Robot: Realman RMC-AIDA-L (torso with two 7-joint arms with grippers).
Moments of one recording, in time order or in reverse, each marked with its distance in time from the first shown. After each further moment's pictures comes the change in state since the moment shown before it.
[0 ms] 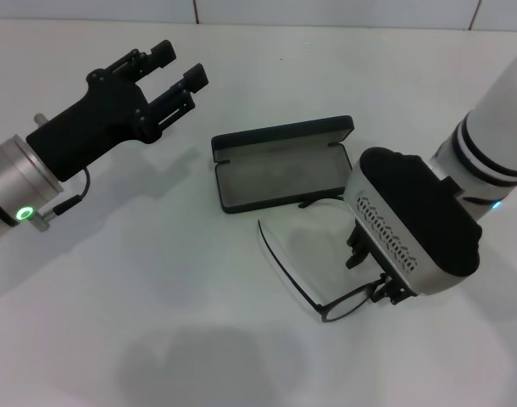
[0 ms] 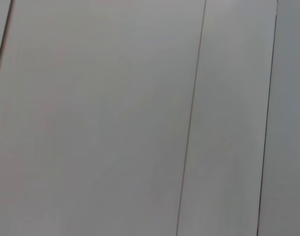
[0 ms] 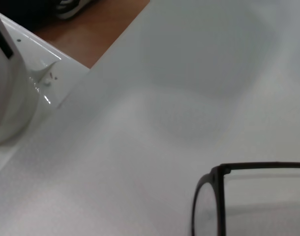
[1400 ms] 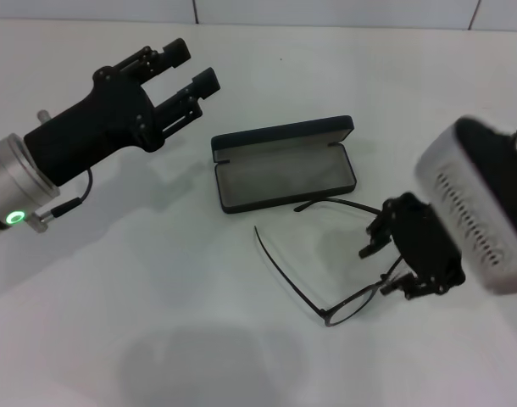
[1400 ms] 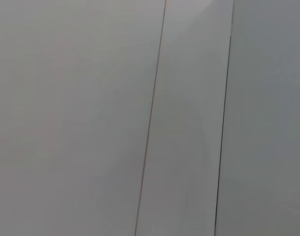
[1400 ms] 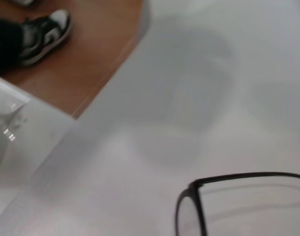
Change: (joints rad) left arm -0.010 0.017 0.000 -0.007 0.052 0.122 -0.024; right arm -0.213 -0.004 0.188 -0.282 0.040 -0.118 -0.076
